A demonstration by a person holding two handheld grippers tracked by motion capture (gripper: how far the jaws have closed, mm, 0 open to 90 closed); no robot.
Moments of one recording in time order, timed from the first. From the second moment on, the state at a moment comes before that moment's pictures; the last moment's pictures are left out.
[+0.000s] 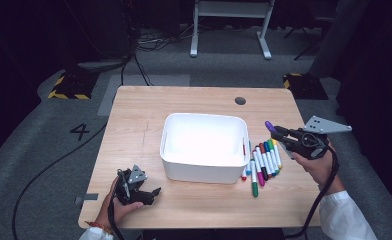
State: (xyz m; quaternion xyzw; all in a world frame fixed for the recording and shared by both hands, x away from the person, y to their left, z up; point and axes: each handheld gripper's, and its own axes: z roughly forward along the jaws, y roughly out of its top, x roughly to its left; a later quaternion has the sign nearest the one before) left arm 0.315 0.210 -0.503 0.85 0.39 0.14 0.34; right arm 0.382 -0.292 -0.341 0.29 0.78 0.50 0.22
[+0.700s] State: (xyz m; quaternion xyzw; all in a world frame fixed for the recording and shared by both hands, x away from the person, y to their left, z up) left arm 0.316 0.211 -0.503 0.85 0.39 0.14 0.34; right arm 0.386 -0.201 -0.316 0.20 0.83 0.49 0.18
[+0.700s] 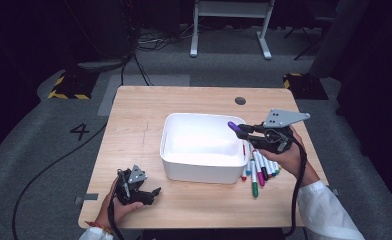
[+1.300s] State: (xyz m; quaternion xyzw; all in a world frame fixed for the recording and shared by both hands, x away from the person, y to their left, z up) left arm 0.316 0.211 -0.503 0.85 0.39 0.14 0.34; right arm 0.397 -0.149 -0.331 0.15 0.87 0.45 0.16
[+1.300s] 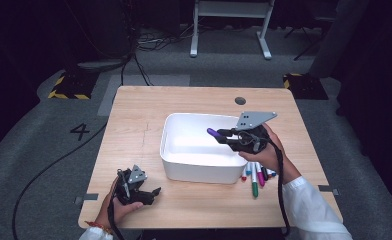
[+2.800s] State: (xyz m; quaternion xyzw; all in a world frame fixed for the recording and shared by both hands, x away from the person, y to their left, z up) left arm 0.315 0.211 -0.503 0.85 0.39 0.14 0.34; right arm 0.393 -0.162 -0.339 0.15 0.88 0.43 0.14
